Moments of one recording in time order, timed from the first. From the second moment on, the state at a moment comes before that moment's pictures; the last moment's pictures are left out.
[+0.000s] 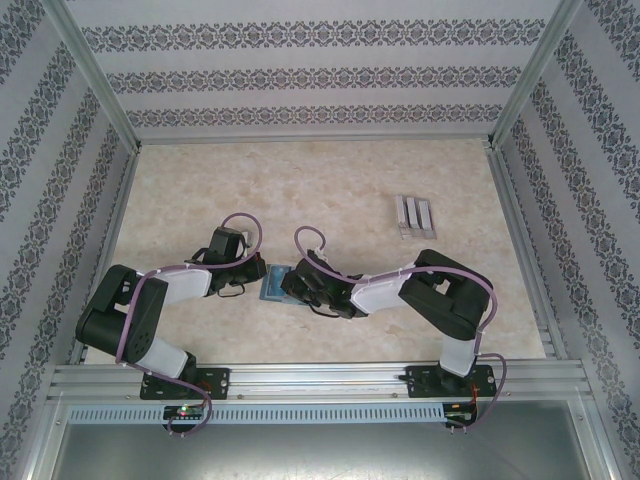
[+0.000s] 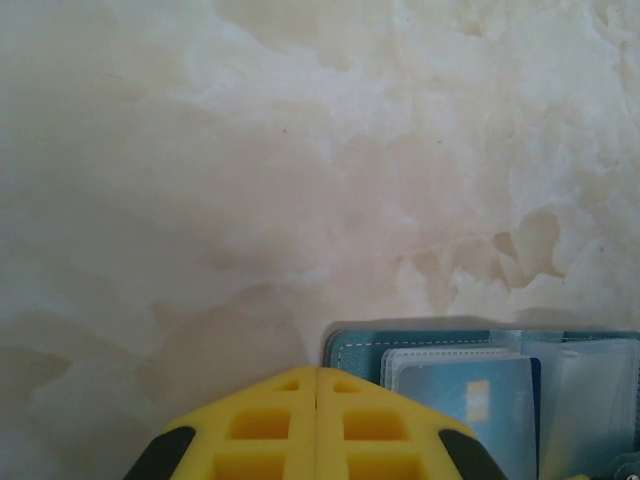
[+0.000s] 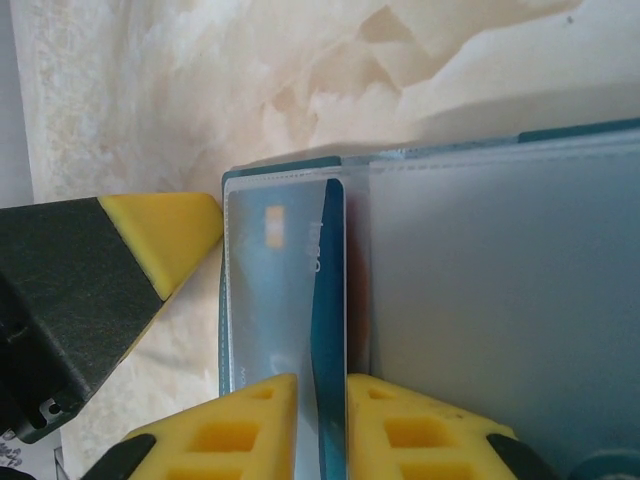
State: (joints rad) left arm -0.30 1.51 0.53 0.06 0.29 -0.56; right arm 1.00 1.84 0.79 0.36 0.01 1.31
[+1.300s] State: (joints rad) left arm -0.30 1.51 0.54 0.06 0.27 -0.58; right arm 1.05 1.75 0.87 0.08 0.08 1.16
